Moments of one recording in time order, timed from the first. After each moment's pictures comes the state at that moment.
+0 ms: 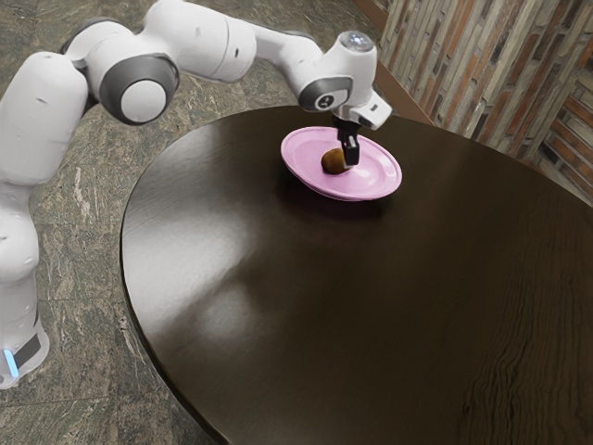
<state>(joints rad) 0.28 0.41 0.02 -1.50 0.20 2.26 0.29</state>
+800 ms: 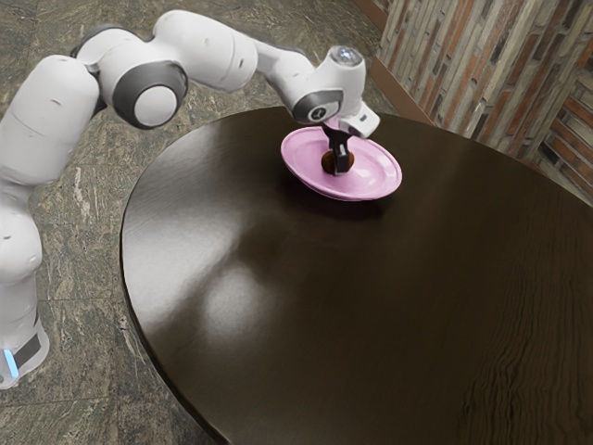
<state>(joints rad) 0.34 0.49 0.01 -1.50 0.19 2.34 0.33</state>
